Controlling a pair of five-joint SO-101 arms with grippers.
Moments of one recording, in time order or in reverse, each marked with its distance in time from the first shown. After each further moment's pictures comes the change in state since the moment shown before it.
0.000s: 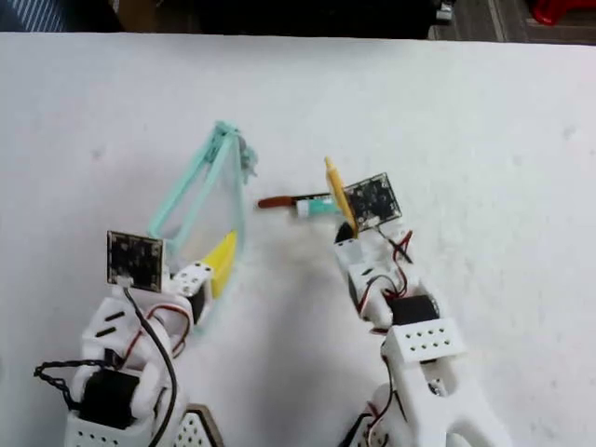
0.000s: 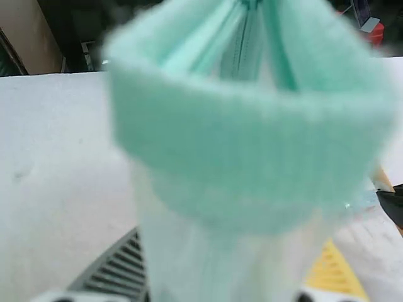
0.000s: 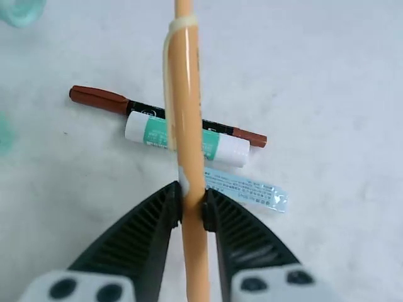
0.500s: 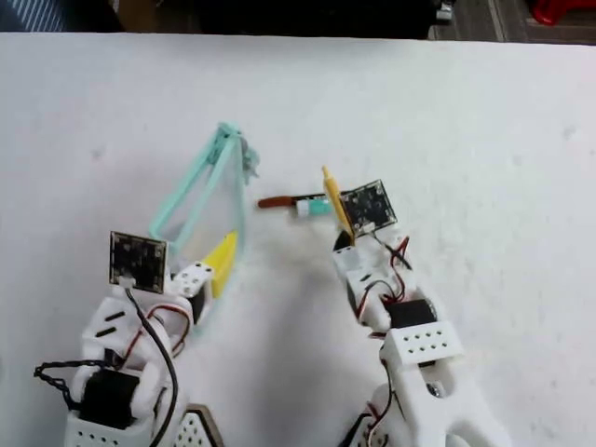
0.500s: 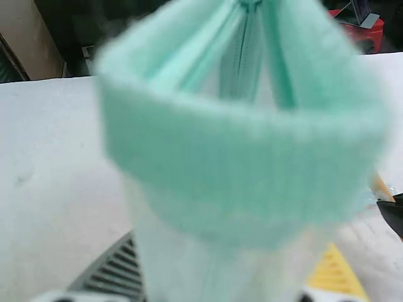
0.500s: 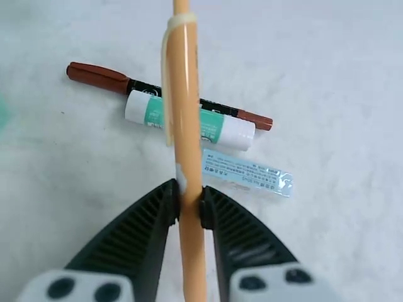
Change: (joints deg) left arm 0.0 0.0 0.0 0.0 -1.5; right arm -0.2 0.0 1.9 -0.5 0.0
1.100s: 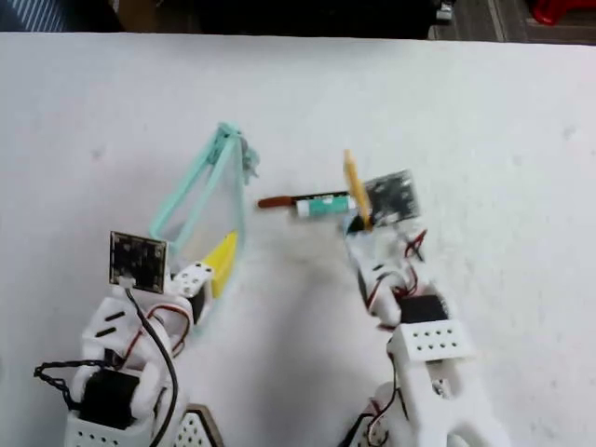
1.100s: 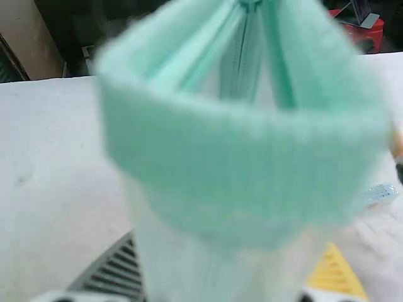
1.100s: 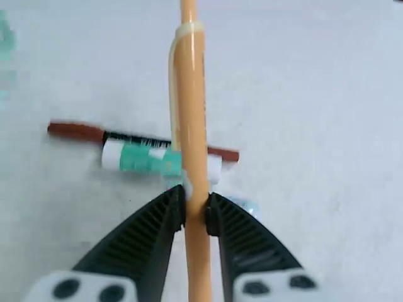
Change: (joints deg) left arm 0.0 0.0 0.0 0.0 0.0; right arm 4.8 -2.3 -5.2 0.6 -4.9
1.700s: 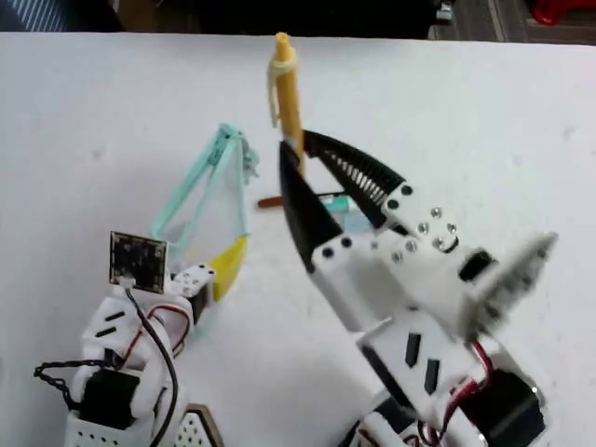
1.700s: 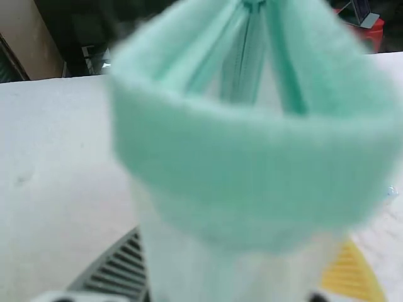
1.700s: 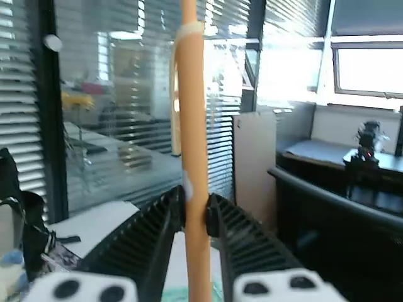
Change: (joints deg) left arm 0.0 0.0 0.0 0.0 0.0; right arm -30.9 -13.3 -52.8 20.1 -5.5
